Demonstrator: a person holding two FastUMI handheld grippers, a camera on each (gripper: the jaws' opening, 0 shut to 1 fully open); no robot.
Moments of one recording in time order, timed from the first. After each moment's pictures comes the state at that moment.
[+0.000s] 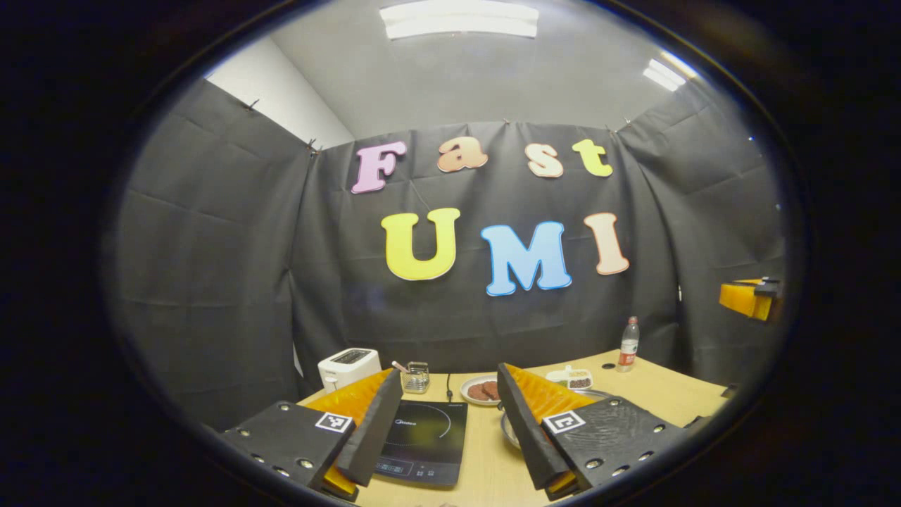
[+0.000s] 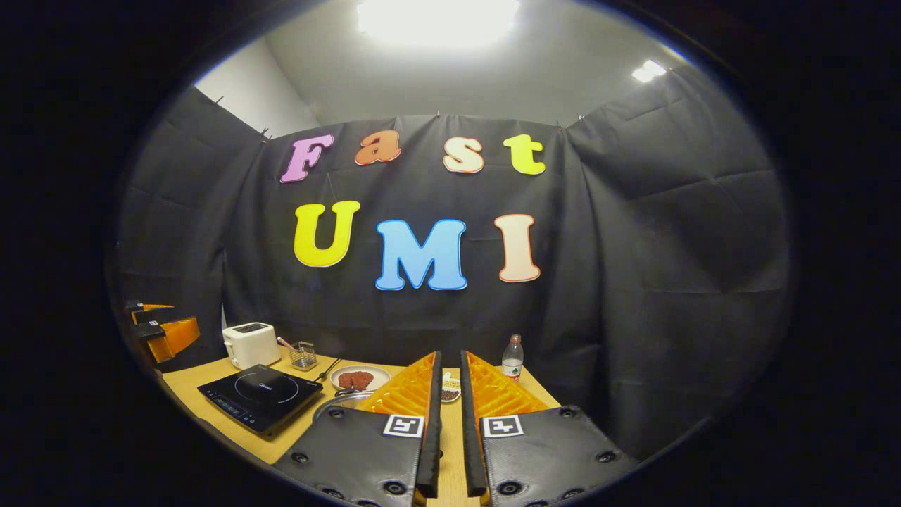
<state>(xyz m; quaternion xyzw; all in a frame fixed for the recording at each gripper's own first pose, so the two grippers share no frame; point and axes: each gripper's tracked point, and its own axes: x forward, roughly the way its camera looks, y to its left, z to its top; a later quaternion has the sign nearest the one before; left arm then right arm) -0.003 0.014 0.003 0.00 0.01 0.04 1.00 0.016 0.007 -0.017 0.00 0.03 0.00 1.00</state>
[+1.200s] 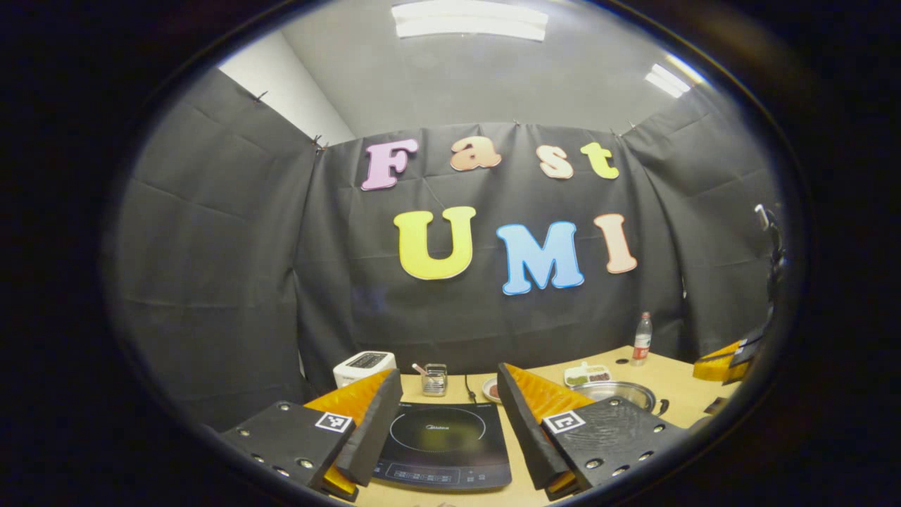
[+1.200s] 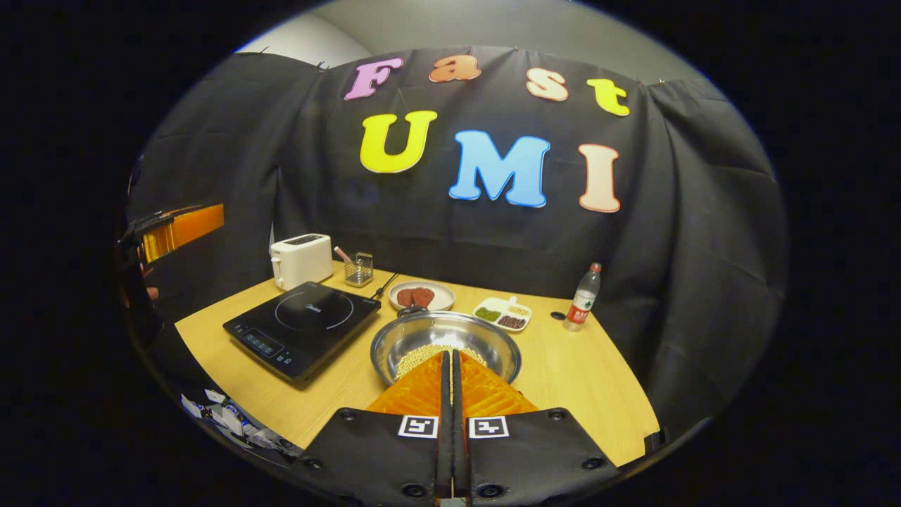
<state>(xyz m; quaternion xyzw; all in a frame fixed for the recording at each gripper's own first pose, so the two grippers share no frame) 0.003 0.122 -0.012 0.00 0.00 0.03 1.00 -0.010 0.139 -0.150 -0.05 0.23 0.14 0.96</state>
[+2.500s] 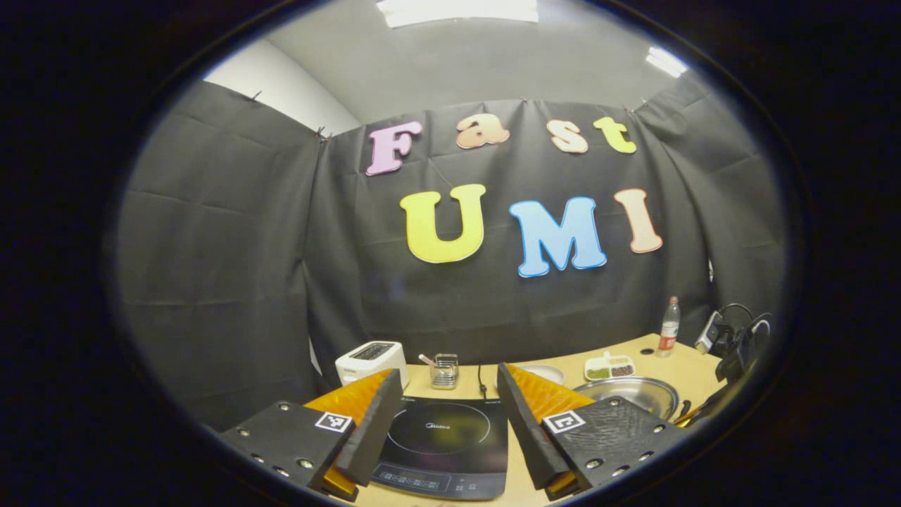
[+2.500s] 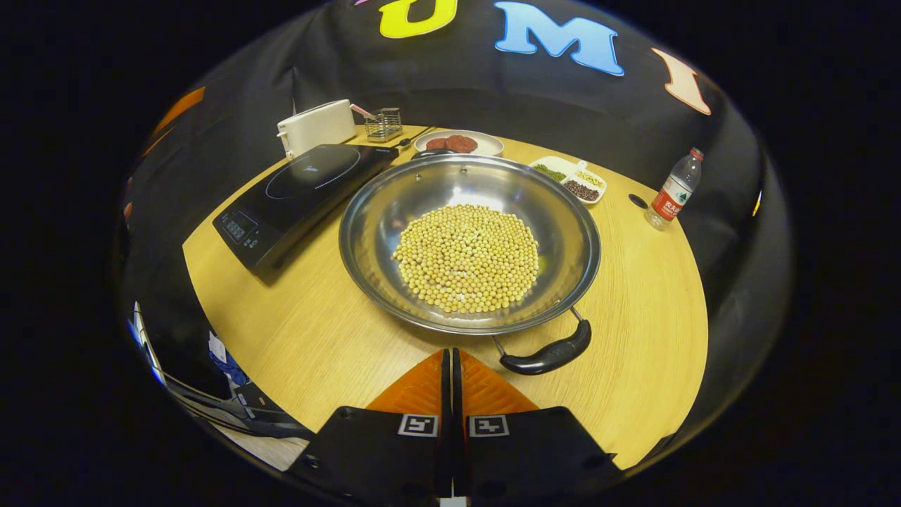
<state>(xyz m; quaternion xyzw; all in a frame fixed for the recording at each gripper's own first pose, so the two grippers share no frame) 0.068 0.088 -0.041 0.03 0.04 0.07 1.00 0.021 0.109 -0.313 -0.10 0.49 0.22 0.83</state>
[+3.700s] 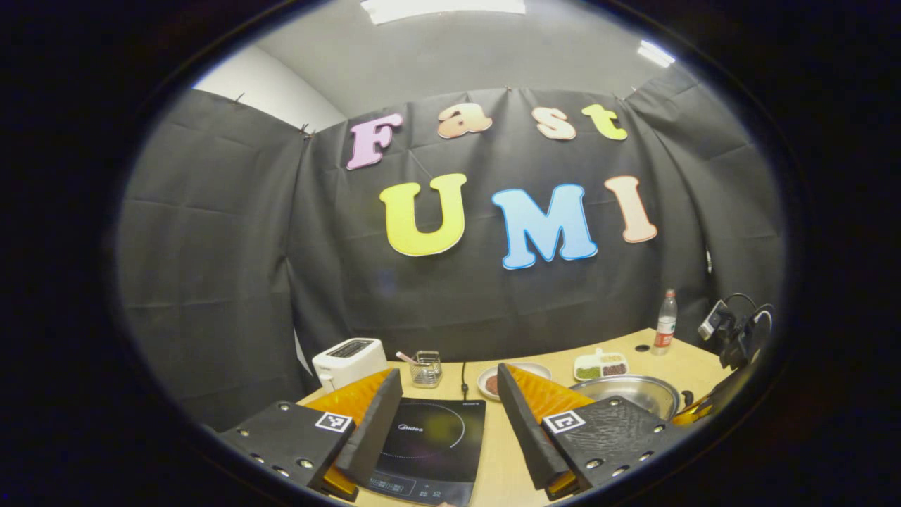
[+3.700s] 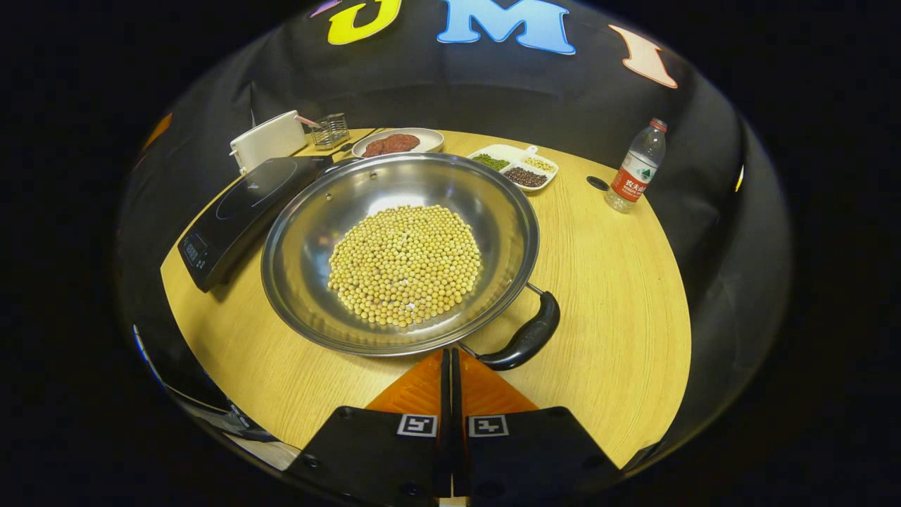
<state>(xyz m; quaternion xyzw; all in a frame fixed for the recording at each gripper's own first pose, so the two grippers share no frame) 0.102 0.039 -0.055 0.03 0.05 0.07 1.00 0.071 0.039 -0.326 -0.08 0.49 0.17 0.85</state>
